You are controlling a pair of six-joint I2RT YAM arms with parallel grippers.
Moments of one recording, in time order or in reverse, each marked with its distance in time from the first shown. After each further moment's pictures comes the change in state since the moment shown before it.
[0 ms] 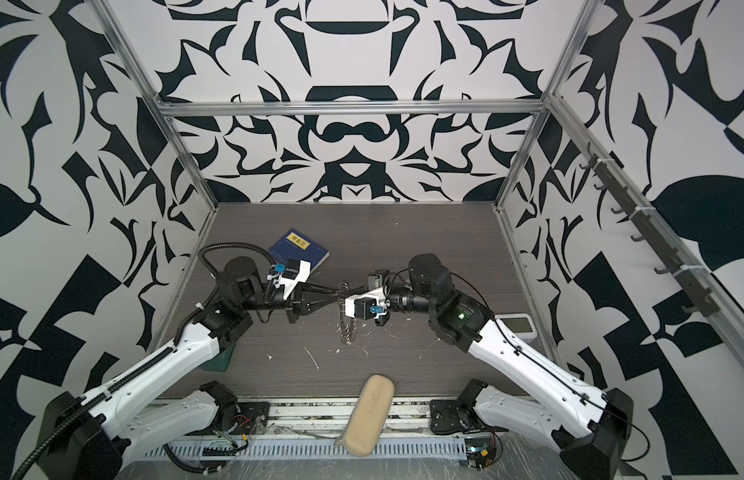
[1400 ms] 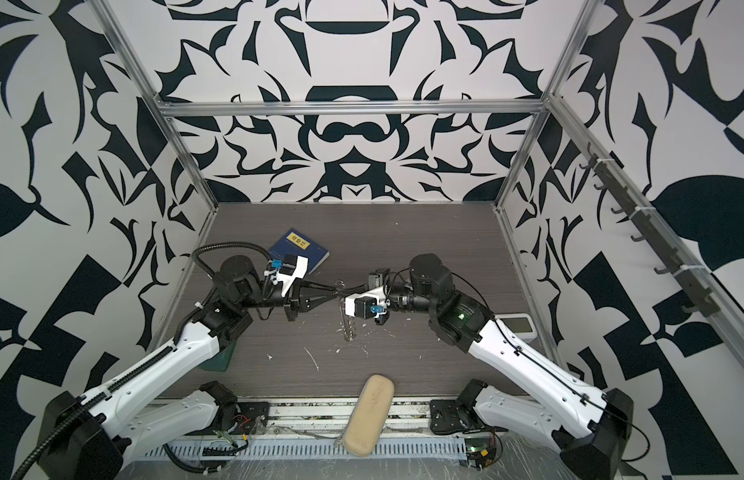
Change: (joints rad) left arm 0.000 0.001 0.009 0.058 0.014 -0.074; right arm 0.000 -0.002 -0.003 0.023 0.010 0.001
